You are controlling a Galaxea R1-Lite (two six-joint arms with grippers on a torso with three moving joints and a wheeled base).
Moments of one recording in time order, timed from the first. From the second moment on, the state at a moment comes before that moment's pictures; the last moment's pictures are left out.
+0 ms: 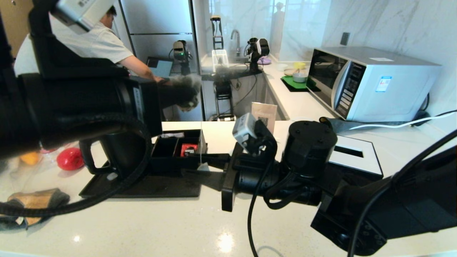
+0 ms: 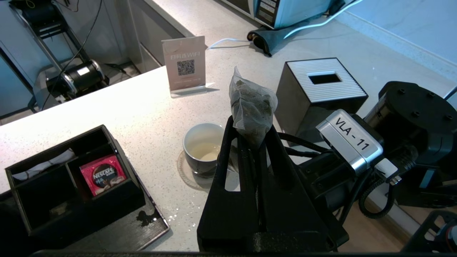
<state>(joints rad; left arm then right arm) -0.76 1.32 -1.13 -0.05 0.06 -0.09 0.85 1.98 -0.95 -1.14 0.52 0.00</state>
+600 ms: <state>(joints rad) -0.76 1.30 -1.11 -0.04 0.06 -0.09 0.85 1.97 -0.95 -1.13 0.52 0.00</state>
